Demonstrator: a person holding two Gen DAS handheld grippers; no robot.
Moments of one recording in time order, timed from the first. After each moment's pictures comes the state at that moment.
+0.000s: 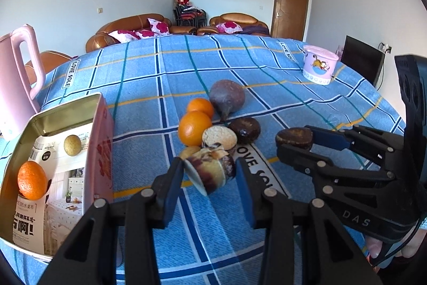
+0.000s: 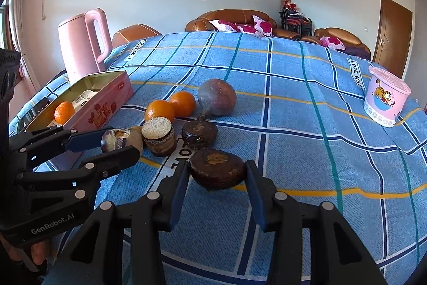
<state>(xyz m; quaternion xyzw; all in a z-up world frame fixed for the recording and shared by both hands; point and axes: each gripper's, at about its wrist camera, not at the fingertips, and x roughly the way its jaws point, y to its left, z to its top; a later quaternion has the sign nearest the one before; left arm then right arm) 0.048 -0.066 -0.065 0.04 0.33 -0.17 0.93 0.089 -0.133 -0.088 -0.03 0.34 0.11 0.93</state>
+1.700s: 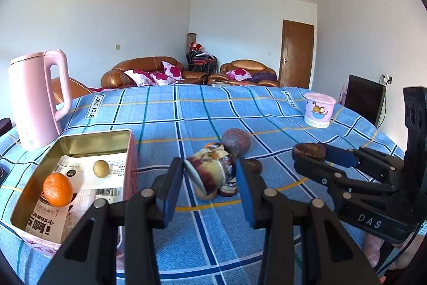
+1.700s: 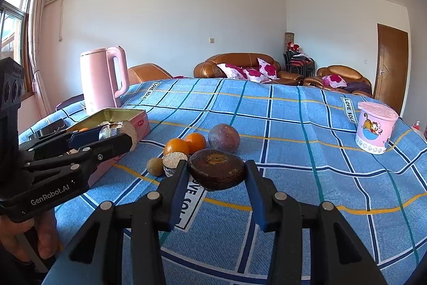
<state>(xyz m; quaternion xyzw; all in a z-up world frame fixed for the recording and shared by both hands) 0.012 -0.043 -0.042 0.00 0.20 -0.14 0.97 0.049 -0.141 -0.069 -0.02 0.21 0.13 0.97</state>
